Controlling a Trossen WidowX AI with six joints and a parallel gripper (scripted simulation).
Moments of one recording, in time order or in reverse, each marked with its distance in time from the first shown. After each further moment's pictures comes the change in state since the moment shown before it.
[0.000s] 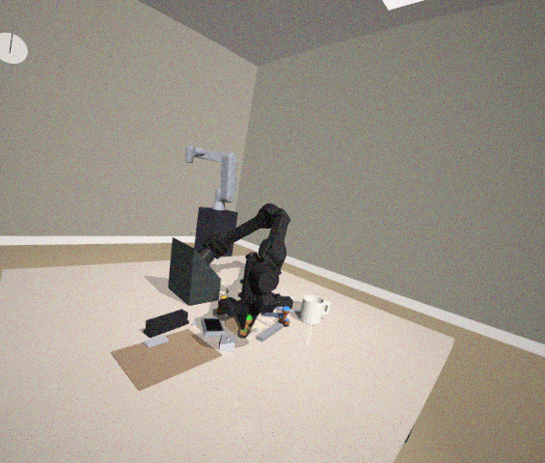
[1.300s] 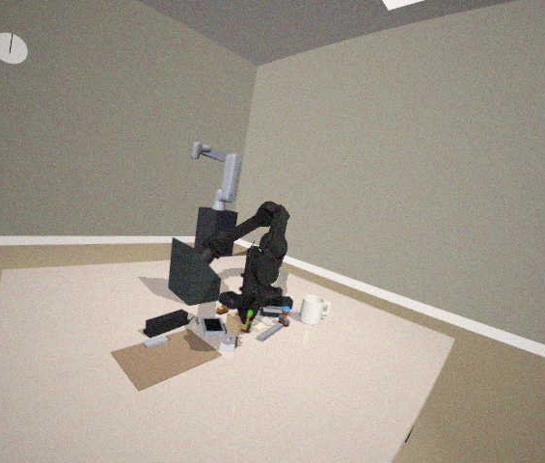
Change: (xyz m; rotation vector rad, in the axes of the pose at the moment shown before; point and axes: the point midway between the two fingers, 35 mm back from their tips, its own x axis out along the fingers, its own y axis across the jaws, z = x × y) arm -0.019 -0.001 0.000 0.000 0.000 0.001
